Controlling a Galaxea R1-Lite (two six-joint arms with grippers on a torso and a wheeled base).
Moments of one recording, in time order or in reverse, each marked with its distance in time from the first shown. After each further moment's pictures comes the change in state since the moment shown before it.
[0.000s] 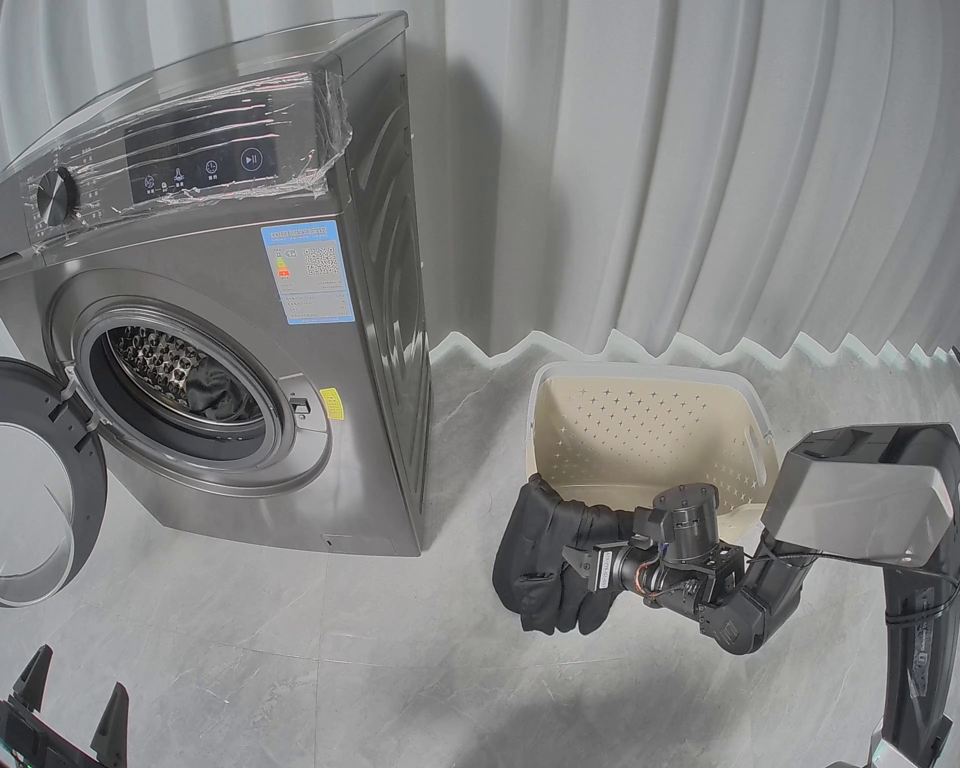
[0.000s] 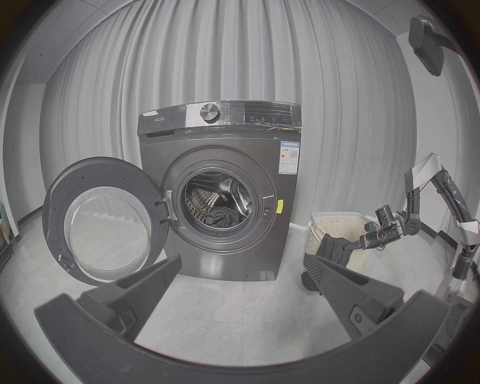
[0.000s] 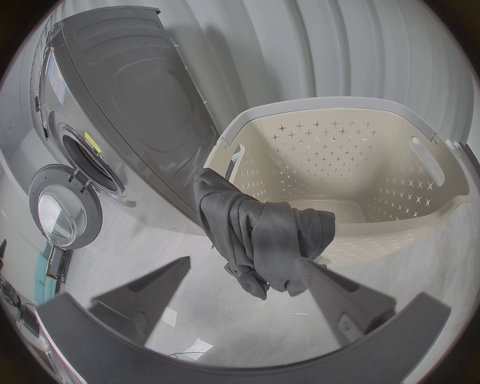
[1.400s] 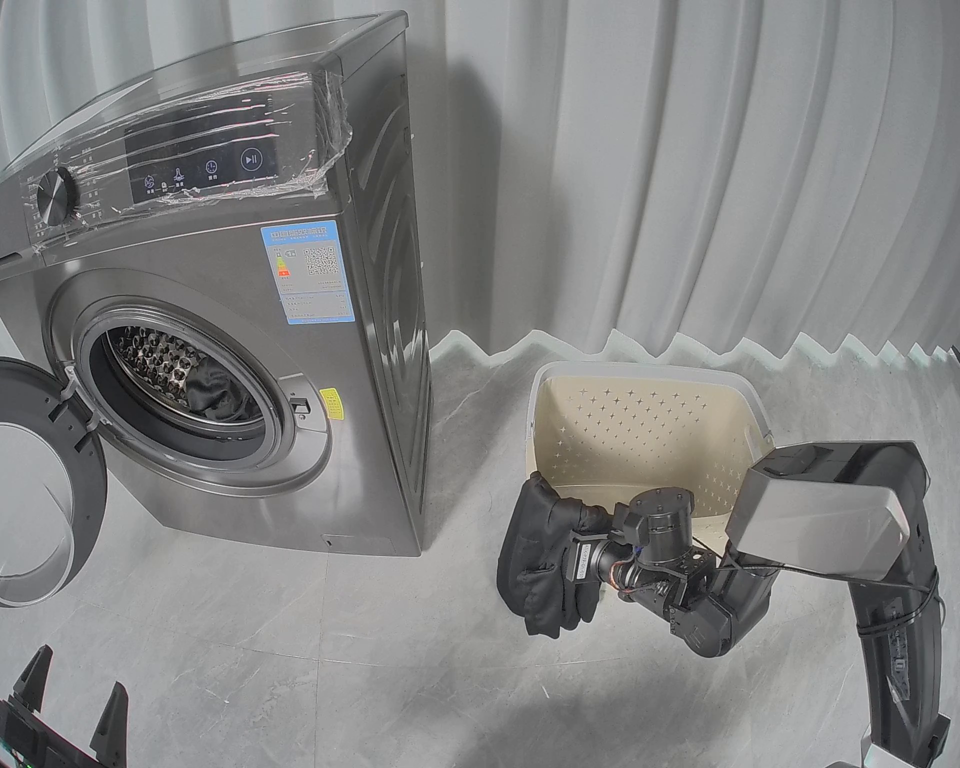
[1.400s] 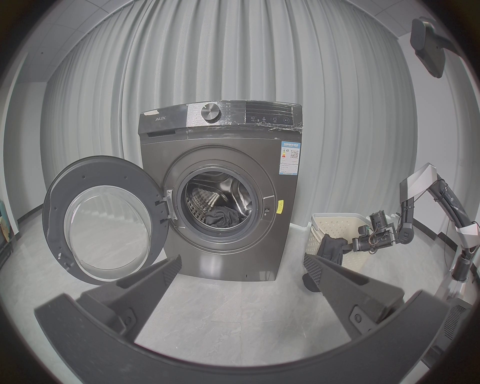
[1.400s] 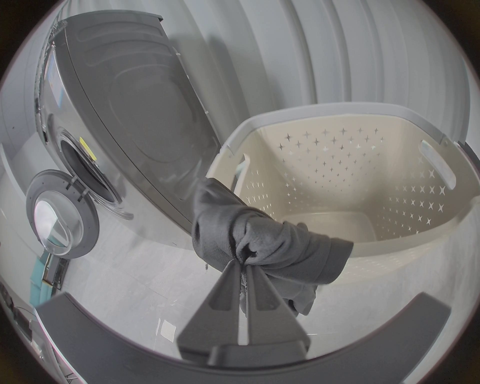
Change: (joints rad) left arm 0.000 0.000 0.000 0.000 0.001 -0.009; right arm 0.022 0.110 -0.113 -0.082 -0.047 0.008
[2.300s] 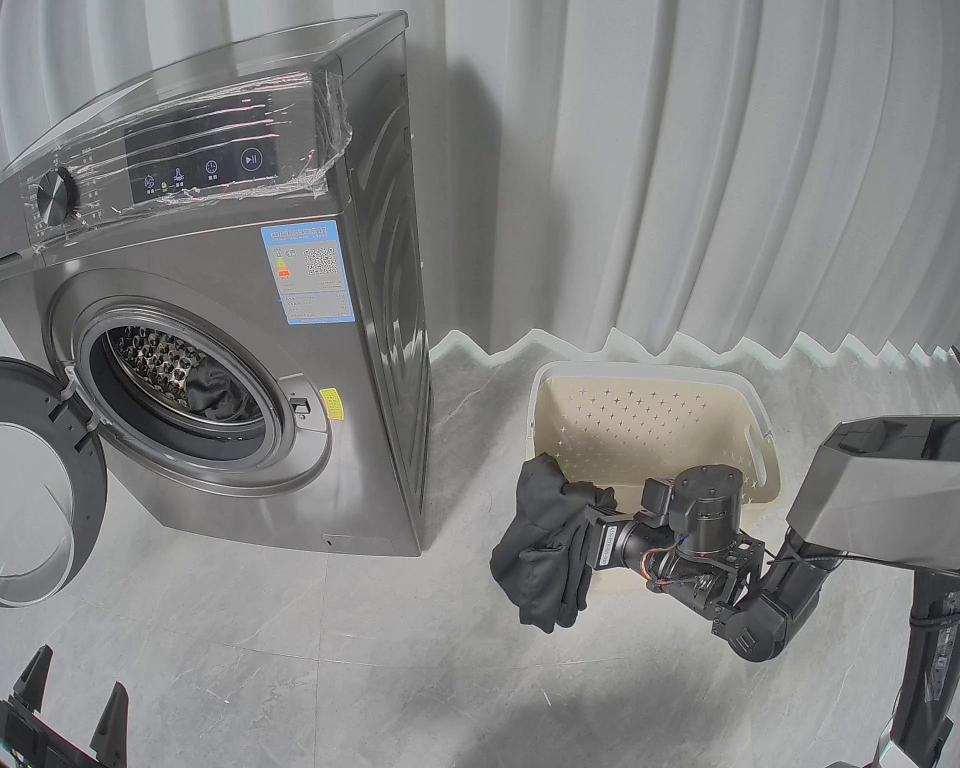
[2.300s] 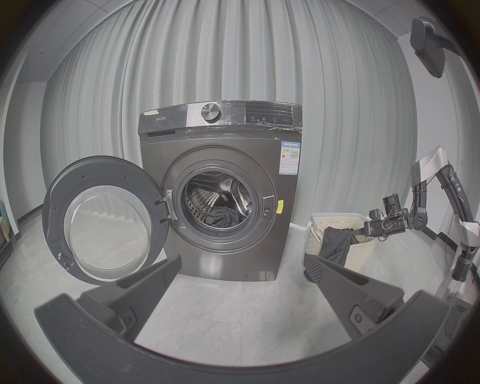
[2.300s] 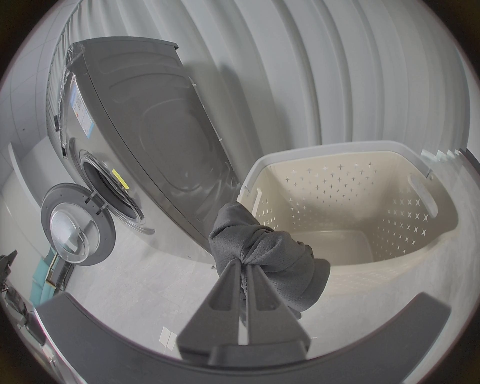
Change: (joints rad) left arm 0.000 0.000 0.000 0.000 0.000 0.000; right arm 0.026 -0.216 0.182 -0.069 -0.003 -0.011
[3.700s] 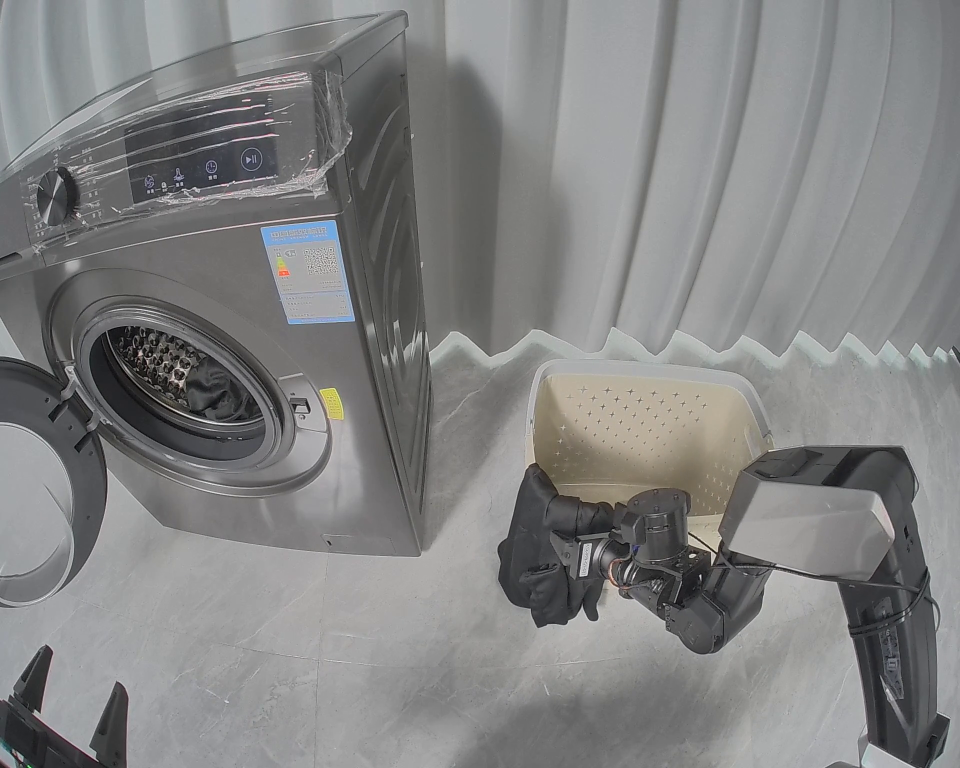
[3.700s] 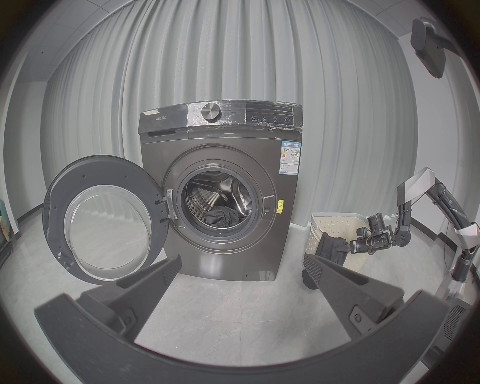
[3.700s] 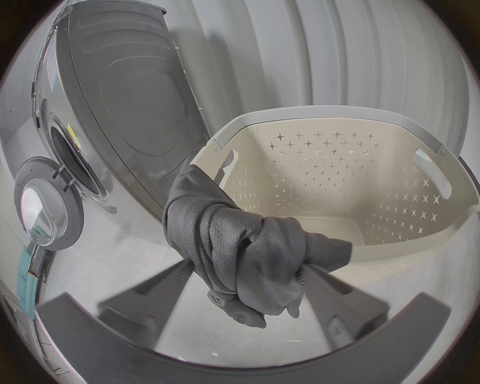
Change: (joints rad) left arm 0.000 0.000 0.000 0.000 0.001 -0.003; right arm -0.043 0.258 -0.226 0.072 -0.048 -0.054
